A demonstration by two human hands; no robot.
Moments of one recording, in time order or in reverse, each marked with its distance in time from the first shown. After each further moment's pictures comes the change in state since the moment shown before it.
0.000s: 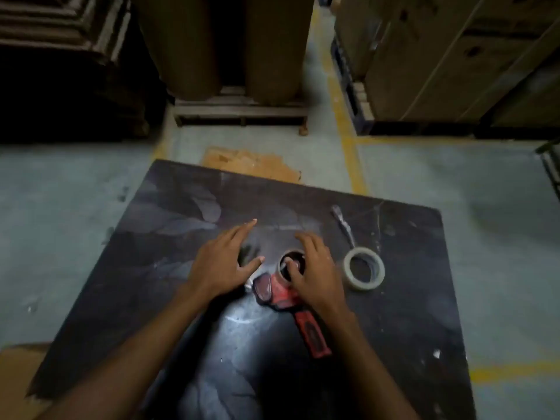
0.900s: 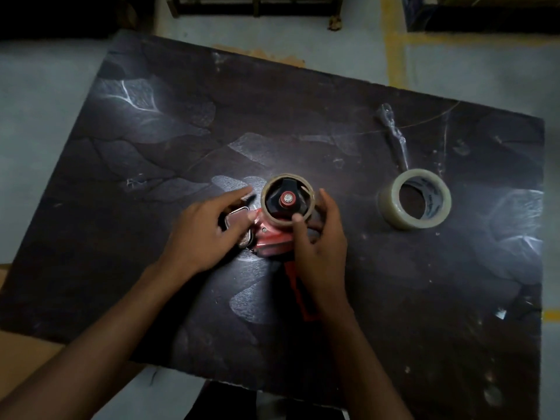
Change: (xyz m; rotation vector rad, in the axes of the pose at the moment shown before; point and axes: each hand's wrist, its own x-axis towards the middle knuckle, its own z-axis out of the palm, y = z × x) left_hand -0.044 -0.044 0.073 -0.246 -0.024 -0.176; right_hand -0.034 0.033 0.101 0.619 0.171 0.321
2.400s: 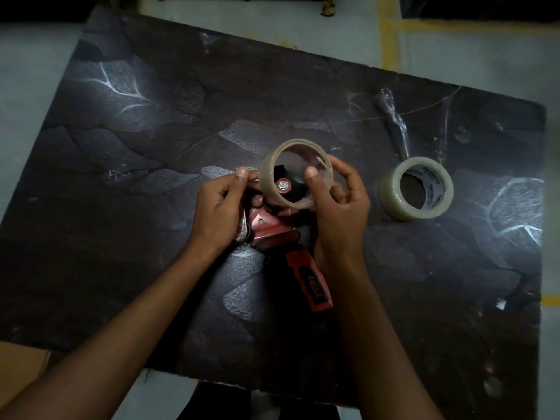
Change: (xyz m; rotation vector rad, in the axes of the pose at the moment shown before) left_hand 0.031 0.005 0.051 -0.692 0.232 -0.069; right_hand 0.035 -0.022 -0.008 0.599 0.058 0.157
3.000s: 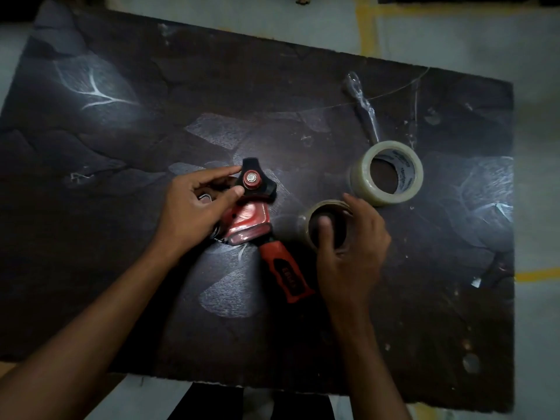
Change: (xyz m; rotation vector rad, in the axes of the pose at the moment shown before) left_hand 0.000 0.001 -0.003 0.255 -0.149 0.074; right_hand -0.042 0.022 -0.086 -0.952 0.289 -0.340
